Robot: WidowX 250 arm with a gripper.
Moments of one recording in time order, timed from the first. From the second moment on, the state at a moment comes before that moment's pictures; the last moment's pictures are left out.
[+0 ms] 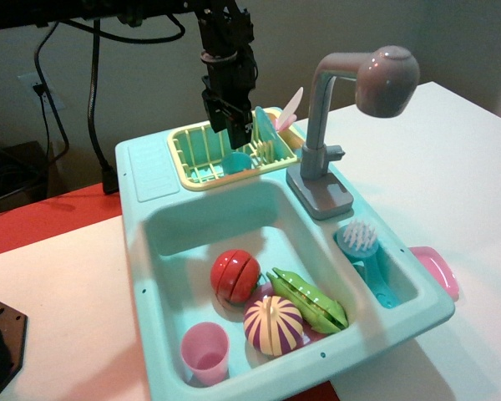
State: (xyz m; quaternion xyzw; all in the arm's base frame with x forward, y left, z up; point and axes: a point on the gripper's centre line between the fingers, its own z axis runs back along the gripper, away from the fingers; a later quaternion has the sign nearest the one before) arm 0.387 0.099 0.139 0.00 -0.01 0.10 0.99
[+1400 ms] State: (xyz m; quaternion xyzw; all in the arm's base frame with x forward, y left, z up) arm 0.378 0.104 0.091 0.02 0.03 0.11 0.99
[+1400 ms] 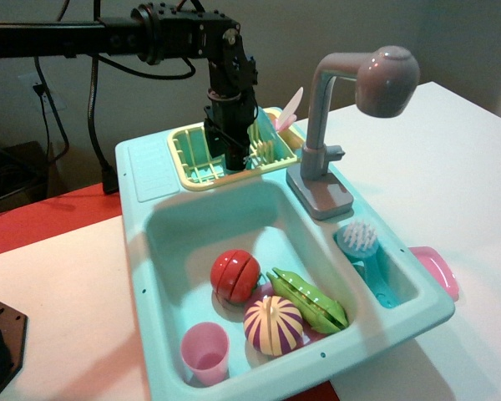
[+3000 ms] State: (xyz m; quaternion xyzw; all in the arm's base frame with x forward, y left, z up) arm 0.407 0.077 0.172 0.00 -0.06 0.09 0.99
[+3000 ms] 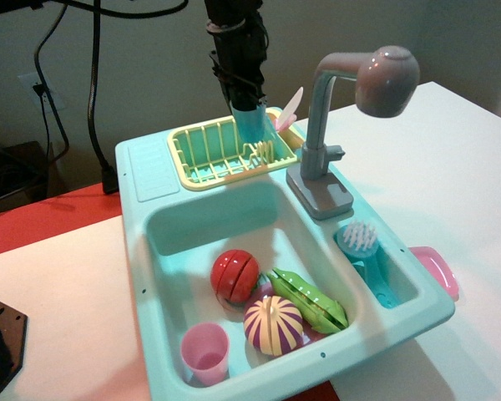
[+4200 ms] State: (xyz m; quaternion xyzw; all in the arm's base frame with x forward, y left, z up) arm 0.358 0.002 0.115 0.00 0.02 0.02 1.00
